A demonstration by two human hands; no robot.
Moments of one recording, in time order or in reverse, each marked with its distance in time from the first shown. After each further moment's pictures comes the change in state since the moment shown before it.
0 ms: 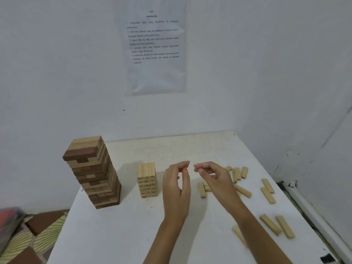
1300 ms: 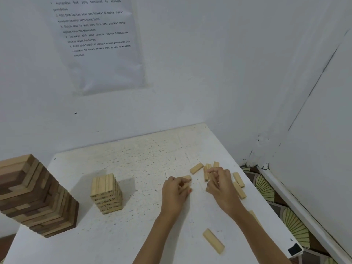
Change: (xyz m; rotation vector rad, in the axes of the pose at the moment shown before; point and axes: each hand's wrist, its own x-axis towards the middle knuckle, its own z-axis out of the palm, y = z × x) left_hand 0.003 -0.070 0.100 0.262 -0.535 -0.190; right_hand 0.009 0.081 -0.092 -0.316 0.167 0.129
